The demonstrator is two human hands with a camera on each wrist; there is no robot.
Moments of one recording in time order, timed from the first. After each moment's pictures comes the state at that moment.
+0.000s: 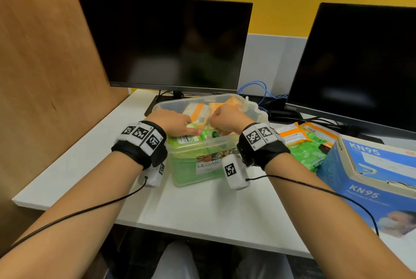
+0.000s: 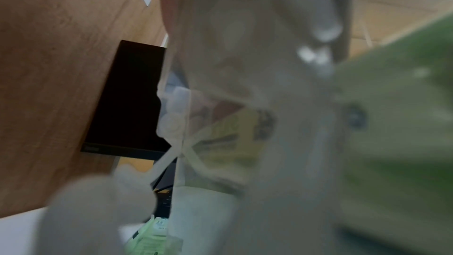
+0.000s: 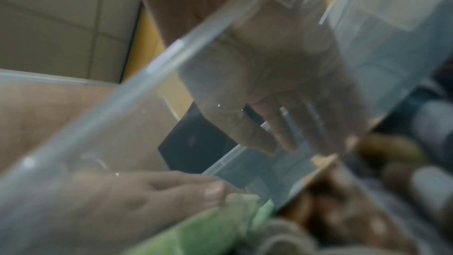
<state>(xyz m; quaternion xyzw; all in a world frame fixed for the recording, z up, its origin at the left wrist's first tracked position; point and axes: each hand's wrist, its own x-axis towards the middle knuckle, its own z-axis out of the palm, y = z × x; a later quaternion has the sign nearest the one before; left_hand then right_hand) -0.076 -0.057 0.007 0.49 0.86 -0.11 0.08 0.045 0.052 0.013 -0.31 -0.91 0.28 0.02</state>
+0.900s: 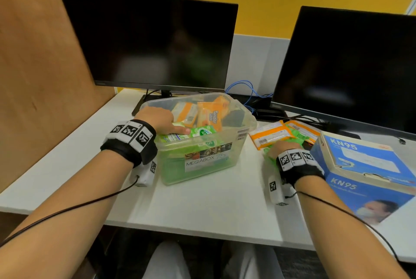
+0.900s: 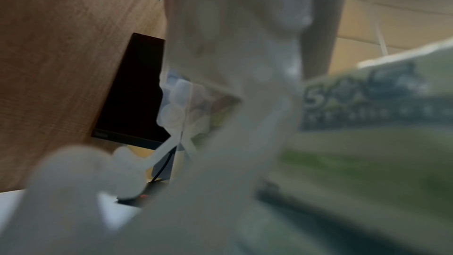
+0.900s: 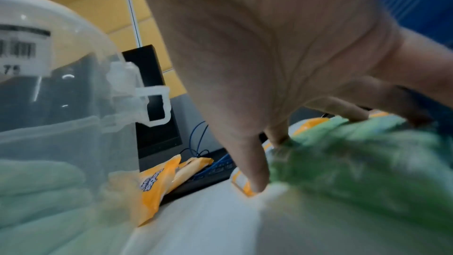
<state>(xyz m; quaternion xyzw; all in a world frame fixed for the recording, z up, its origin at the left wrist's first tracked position) -0.081 -0.052 0.001 0.47 0.87 -0.11 0.07 0.163 0.174 -0.091 -0.58 -0.80 0.04 -0.12</state>
